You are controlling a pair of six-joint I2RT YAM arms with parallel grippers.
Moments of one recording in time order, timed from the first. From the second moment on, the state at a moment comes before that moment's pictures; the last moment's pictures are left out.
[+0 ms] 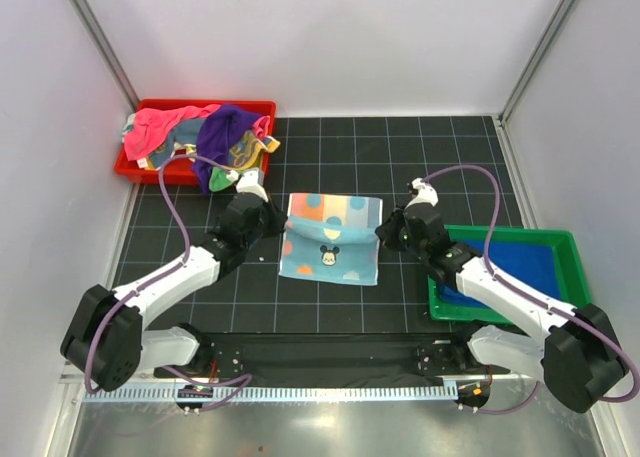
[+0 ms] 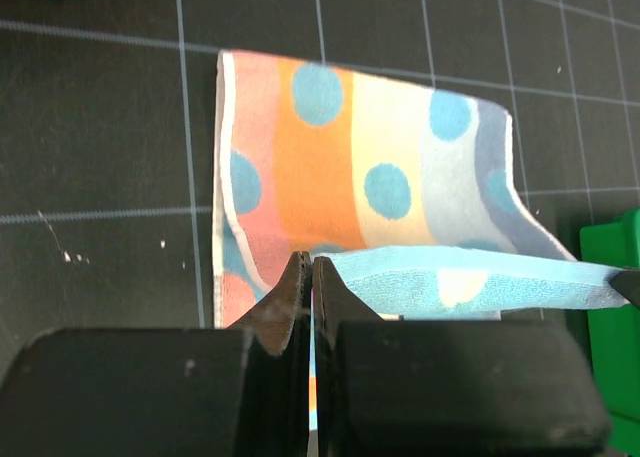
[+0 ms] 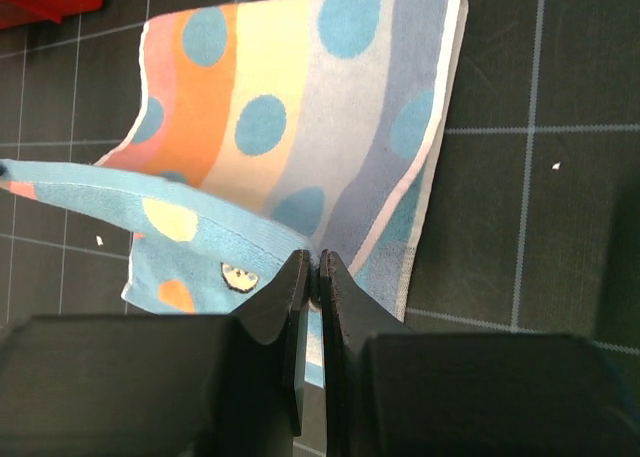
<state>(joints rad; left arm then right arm) -0.56 1.23 0.68 0.08 -0.15 -0.59 0.56 1.08 0.59 -0.05 0.15 0.66</state>
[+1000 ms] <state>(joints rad) -0.62 1.21 0.51 0.07 -0.20 -0.69 0.64 1.09 0.45 -0.05 0.15 0.75</state>
